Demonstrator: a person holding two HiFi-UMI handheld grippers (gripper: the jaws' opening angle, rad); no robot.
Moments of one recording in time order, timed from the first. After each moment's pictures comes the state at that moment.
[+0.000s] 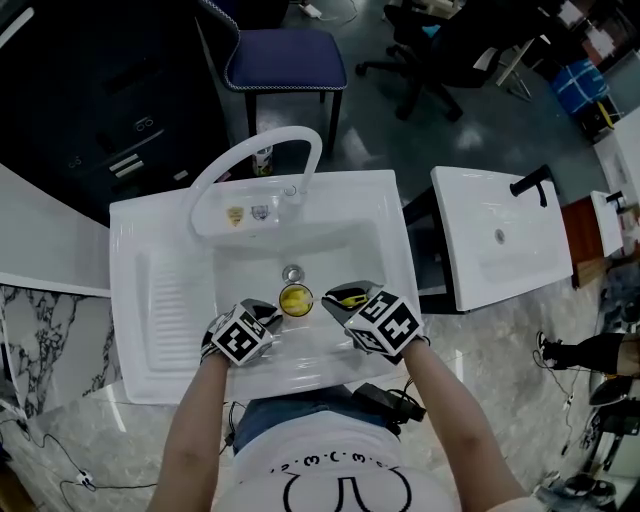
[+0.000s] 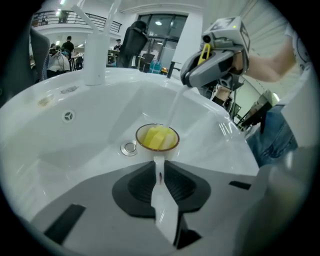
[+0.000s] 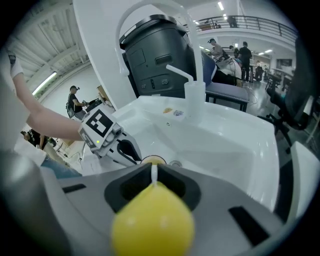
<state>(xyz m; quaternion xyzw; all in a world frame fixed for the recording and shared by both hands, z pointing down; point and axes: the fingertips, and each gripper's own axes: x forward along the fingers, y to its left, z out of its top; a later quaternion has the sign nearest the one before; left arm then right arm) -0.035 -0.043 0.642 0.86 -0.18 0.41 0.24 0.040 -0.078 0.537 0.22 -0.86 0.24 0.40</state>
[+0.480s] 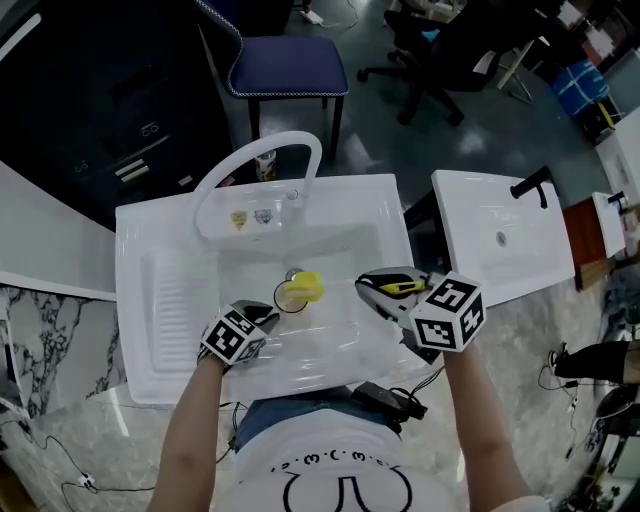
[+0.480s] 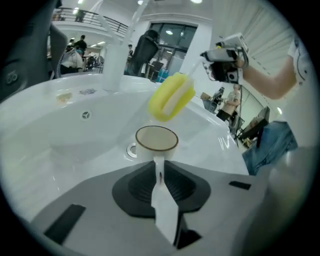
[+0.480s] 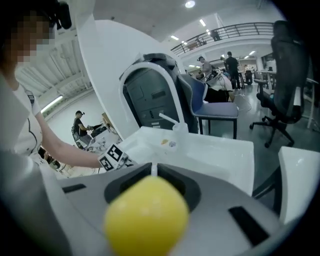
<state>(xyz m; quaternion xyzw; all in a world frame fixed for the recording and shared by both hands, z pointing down) -0.051 -0.053 0.622 0.86 -0.22 0.36 0.28 0.076 -0.102 0.430 0.25 -0.90 0.26 0.26</state>
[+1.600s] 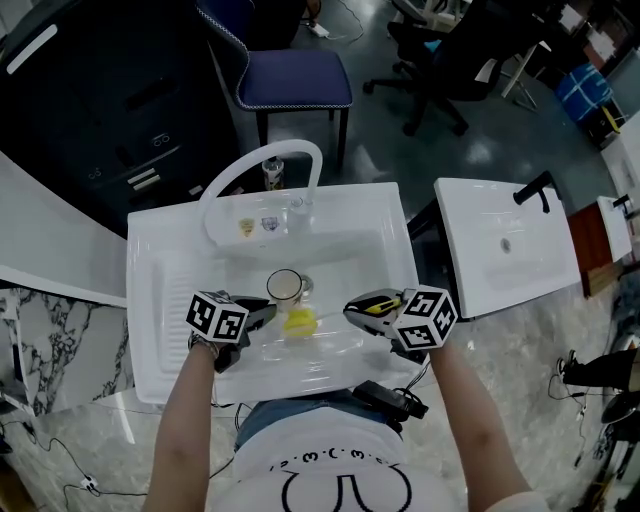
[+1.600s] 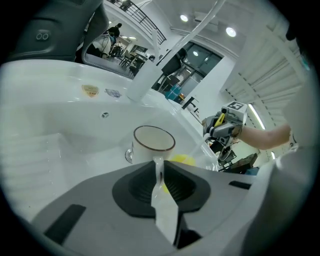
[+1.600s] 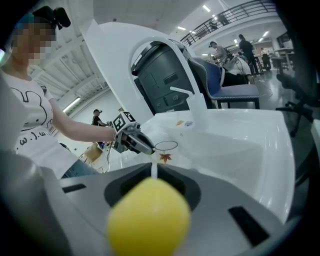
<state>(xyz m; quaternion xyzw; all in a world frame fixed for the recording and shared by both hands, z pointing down) -0.070 -0.079 0.584 0.83 -0.24 0.26 0.42 0.065 -0.063 0.503 0.13 -0.91 0.28 0.26</state>
